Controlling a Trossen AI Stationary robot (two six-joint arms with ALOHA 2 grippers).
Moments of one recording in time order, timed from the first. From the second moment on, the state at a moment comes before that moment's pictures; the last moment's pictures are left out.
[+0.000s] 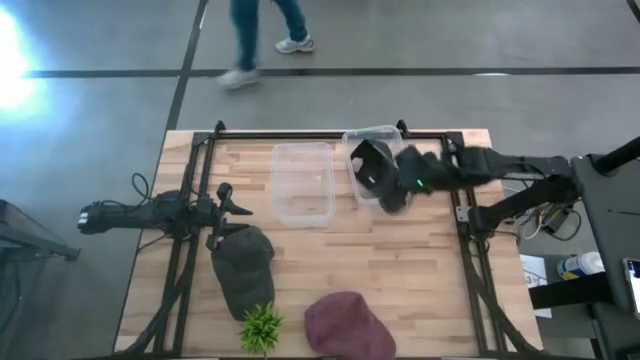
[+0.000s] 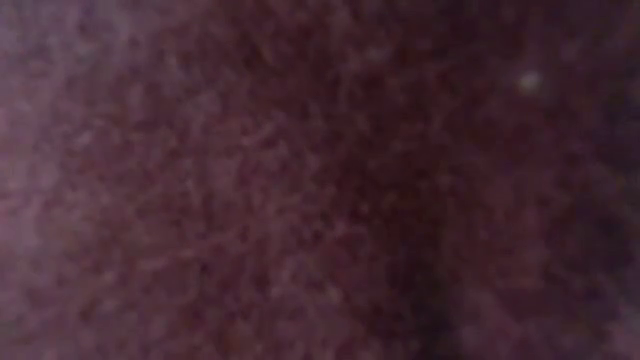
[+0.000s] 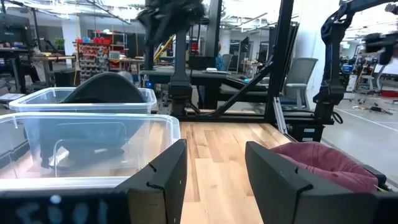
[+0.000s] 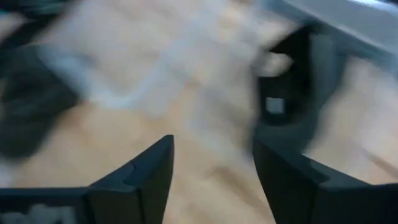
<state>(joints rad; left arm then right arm) -0.02 0.04 0.01 0.07 0.07 -0.06 0.06 1.27 1.41 -1.12 0.37 0.85</state>
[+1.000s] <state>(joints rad) -0.02 0.04 0.01 0.39 0.07 -0.92 1.04 1.98 1.23 -0.15 0.38 2.30</state>
